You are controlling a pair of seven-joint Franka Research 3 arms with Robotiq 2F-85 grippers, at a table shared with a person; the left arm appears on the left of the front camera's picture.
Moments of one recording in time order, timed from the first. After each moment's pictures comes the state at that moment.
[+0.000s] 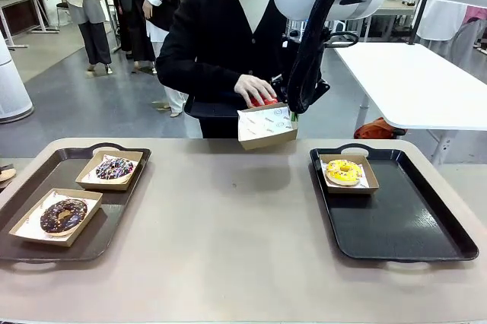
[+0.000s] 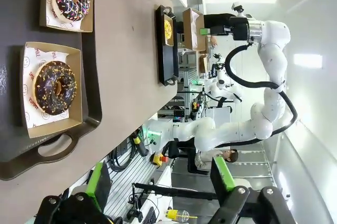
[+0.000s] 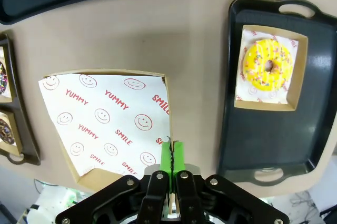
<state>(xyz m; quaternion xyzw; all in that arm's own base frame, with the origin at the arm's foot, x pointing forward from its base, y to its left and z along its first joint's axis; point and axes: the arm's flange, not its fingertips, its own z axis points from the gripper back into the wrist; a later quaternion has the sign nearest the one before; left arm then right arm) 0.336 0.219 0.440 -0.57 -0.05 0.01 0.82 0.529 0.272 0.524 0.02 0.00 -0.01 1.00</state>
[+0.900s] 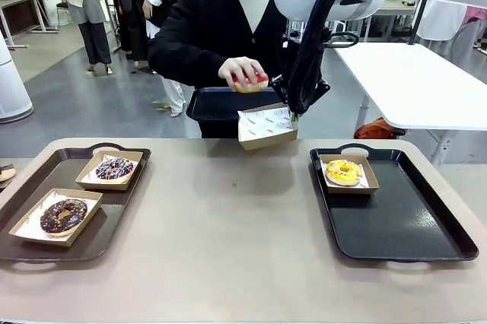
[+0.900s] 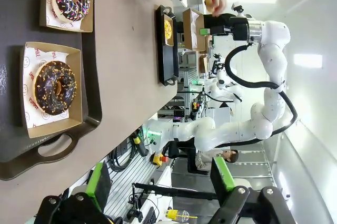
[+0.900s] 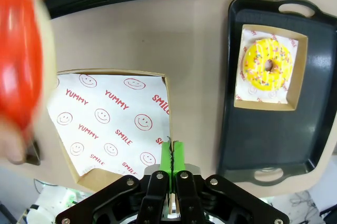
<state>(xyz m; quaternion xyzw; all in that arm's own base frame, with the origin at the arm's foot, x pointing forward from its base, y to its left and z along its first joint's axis) 0.336 0.219 0.440 -0.57 -0.05 0.01 0.82 0.529 0.271 0.523 0.02 0.00 -0.01 1.00</state>
